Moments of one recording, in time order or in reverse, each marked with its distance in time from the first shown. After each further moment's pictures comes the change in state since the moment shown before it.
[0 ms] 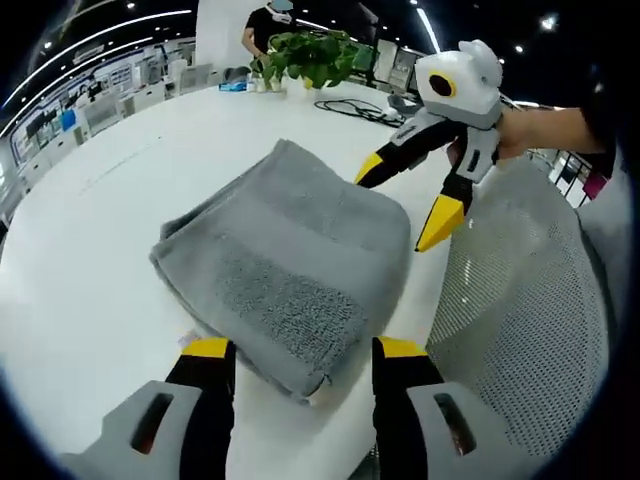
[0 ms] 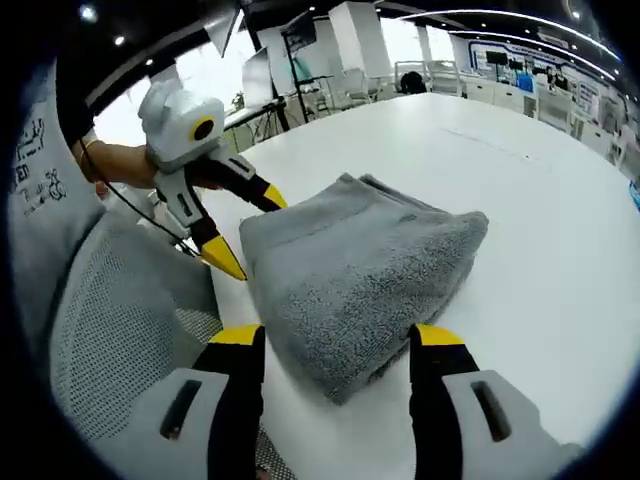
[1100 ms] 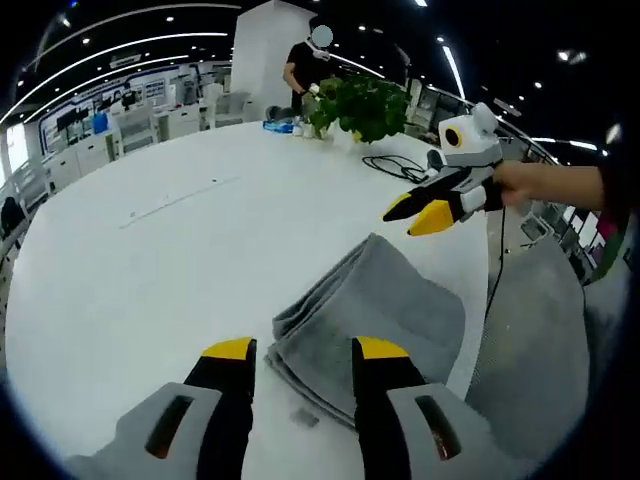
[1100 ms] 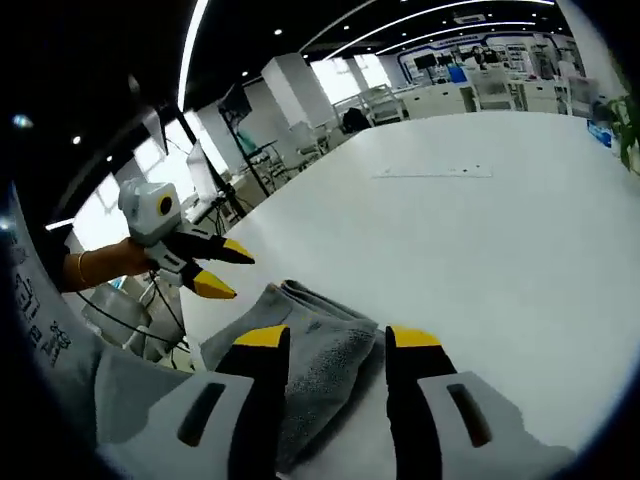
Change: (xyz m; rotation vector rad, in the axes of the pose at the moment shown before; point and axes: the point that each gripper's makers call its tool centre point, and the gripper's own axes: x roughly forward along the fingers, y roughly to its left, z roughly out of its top) left arm -0.033 0.087 0.070 -0.115 -0.184 0.038; right arm -0.024 -0.090 0.075 0.377 -0.258 0.004
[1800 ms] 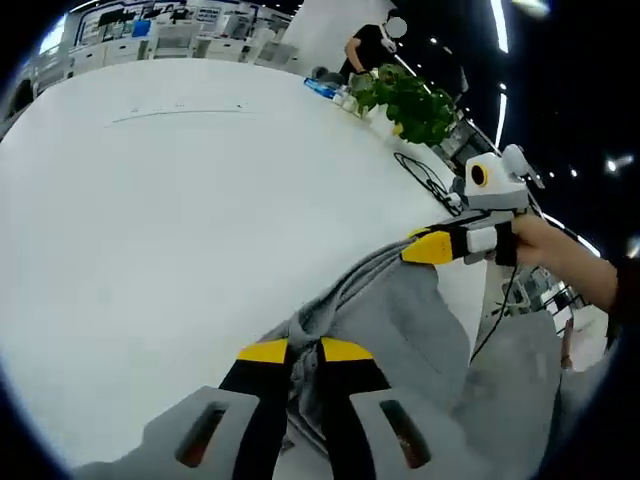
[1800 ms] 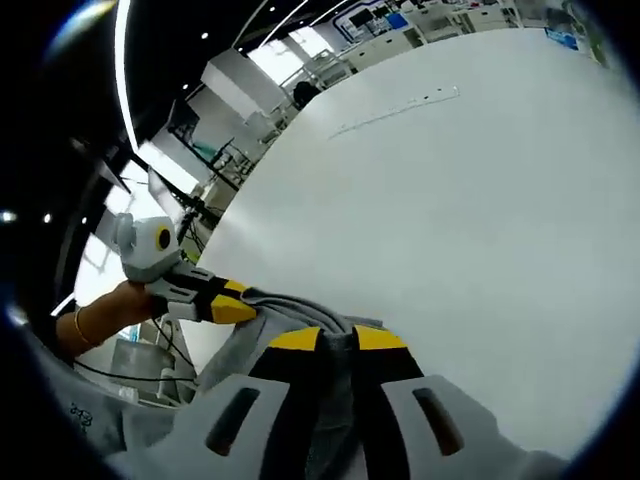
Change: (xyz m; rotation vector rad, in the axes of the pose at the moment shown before) left arm 0.059 0.018 -0.024 -0.305 0.136 -0.032; right arm 0.048 -0.027 -0.016 0.315 0.111 -0.059
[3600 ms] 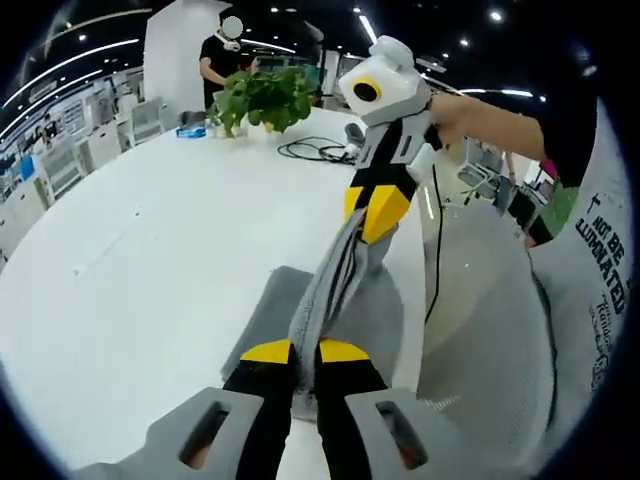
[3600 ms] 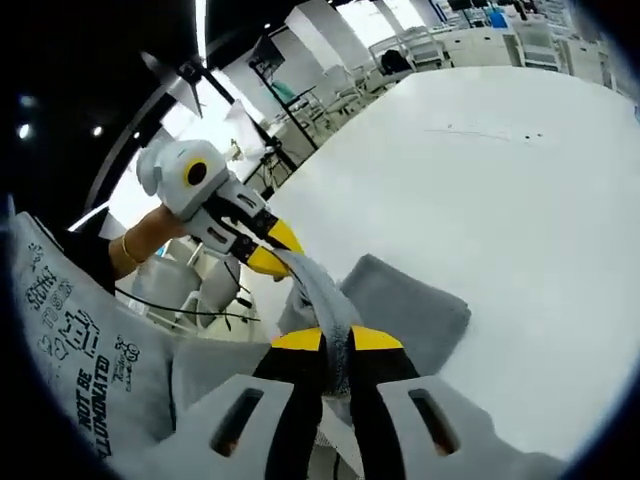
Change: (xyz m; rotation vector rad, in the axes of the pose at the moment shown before) left arm -0.063 -0.066 0.028 0.558 0.009 -0.138; right arm -0.059 0.090 -0.007 -0.257 0.179 0.195
